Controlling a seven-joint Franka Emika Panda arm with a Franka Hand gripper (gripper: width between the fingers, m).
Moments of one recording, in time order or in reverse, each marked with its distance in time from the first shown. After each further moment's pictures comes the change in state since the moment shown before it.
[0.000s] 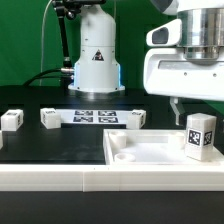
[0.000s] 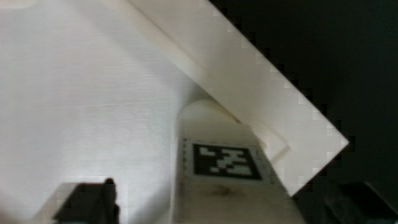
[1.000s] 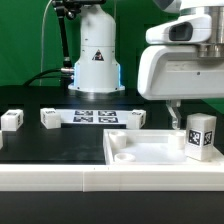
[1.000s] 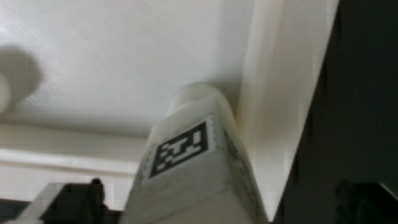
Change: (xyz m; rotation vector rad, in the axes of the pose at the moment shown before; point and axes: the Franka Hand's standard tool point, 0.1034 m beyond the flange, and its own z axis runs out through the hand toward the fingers) arm -0.001 -0.003 -0.002 -0.020 0.004 -0.989
